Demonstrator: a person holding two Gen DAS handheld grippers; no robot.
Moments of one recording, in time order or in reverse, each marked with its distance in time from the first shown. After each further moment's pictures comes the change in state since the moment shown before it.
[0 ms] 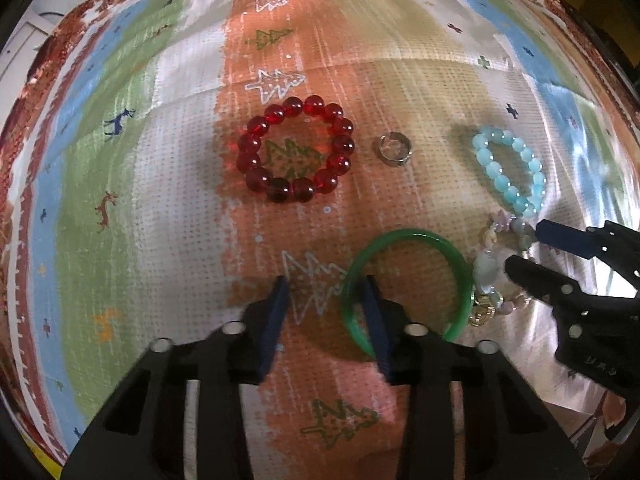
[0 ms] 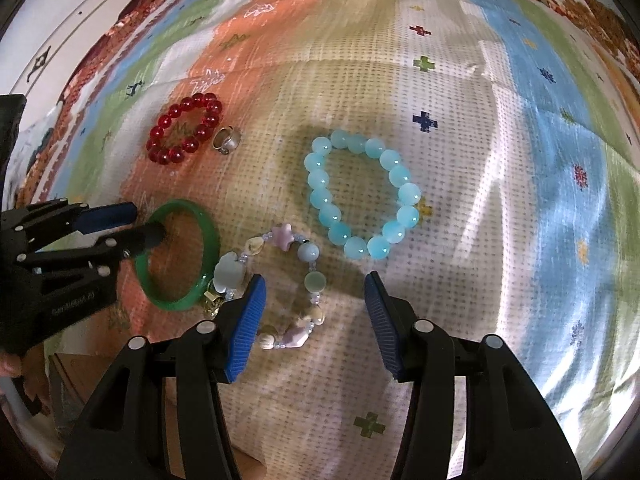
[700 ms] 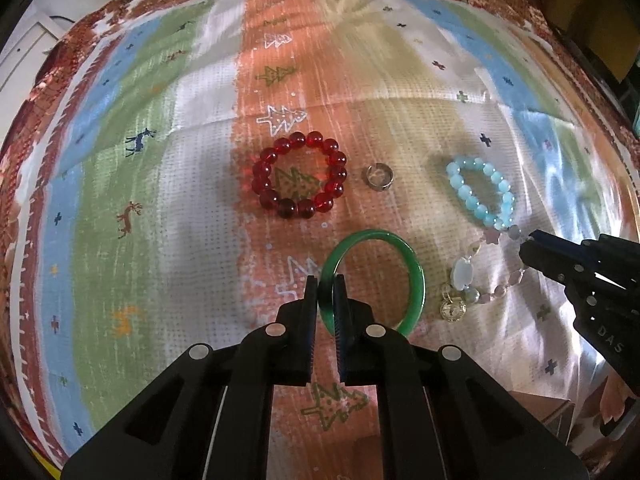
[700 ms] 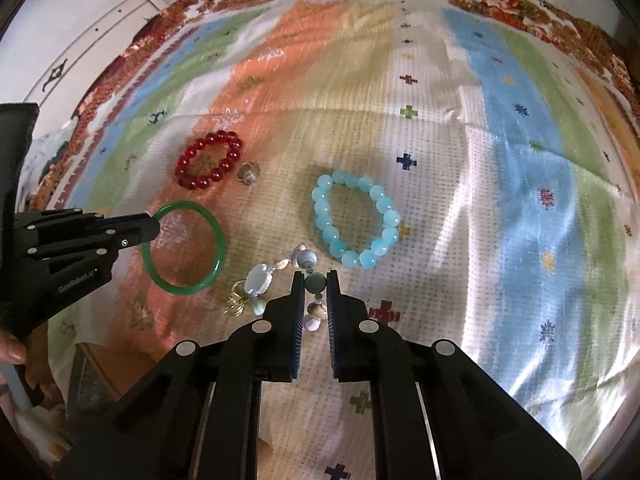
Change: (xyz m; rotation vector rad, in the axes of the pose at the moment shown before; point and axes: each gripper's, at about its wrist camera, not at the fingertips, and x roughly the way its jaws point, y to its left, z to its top) left arm -0.038 0.011 -0.012 -0.025 -0.098 -0.039; right arm -0.044 0.005 -0.008 -0.001 -0.141 0.001
